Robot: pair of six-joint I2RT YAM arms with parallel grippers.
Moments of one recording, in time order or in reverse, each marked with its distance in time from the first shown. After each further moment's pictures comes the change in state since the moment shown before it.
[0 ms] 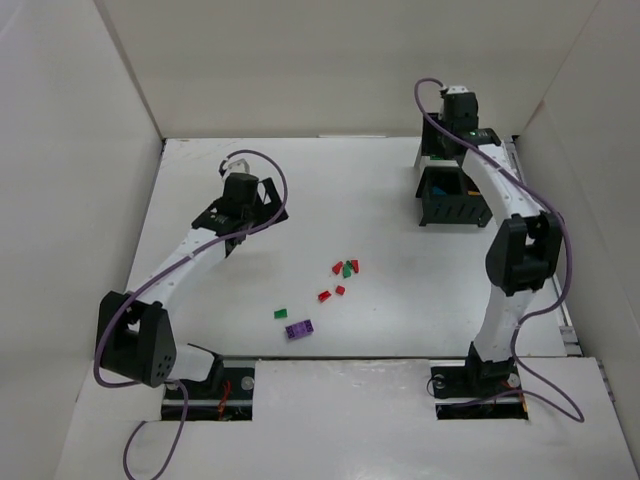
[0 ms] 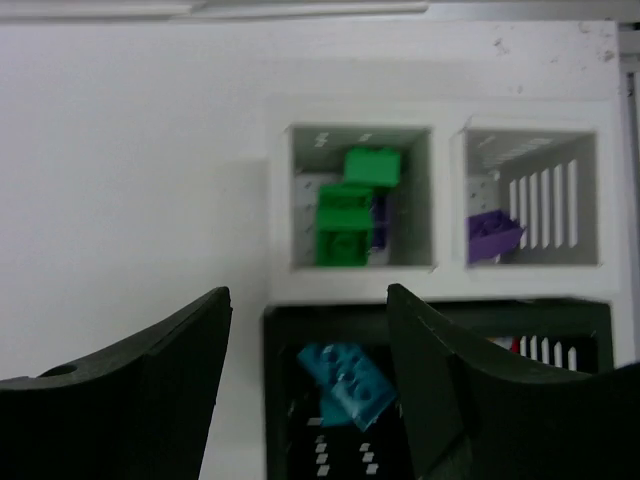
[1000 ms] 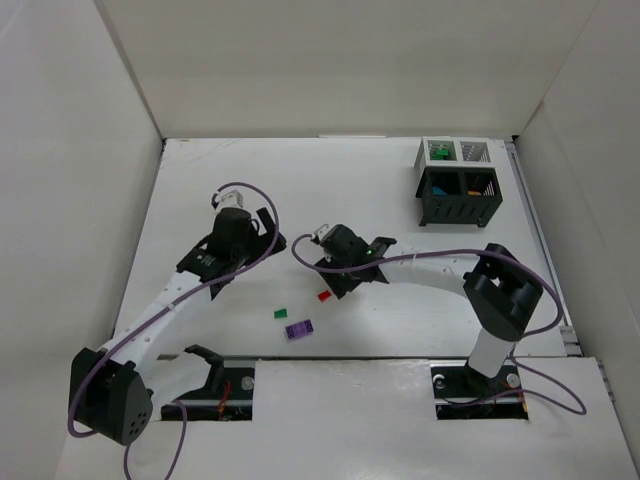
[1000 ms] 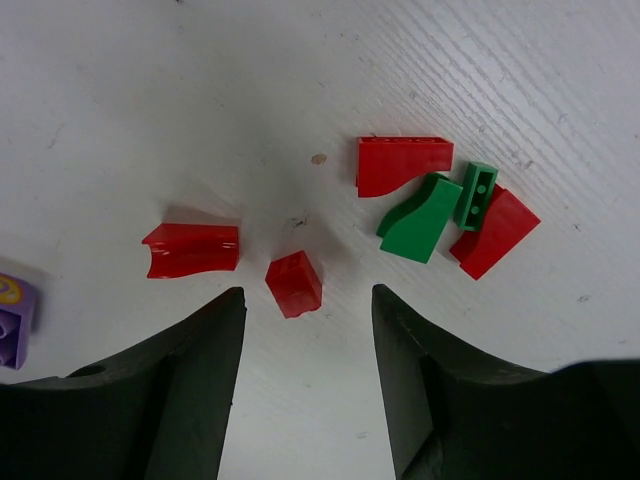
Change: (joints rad) left arm -0.063 -0.299 -0.253 -0.032 0.043 -0.114; right arm 0.800 -0.251 -0.764 0.096 -0.087 0.110
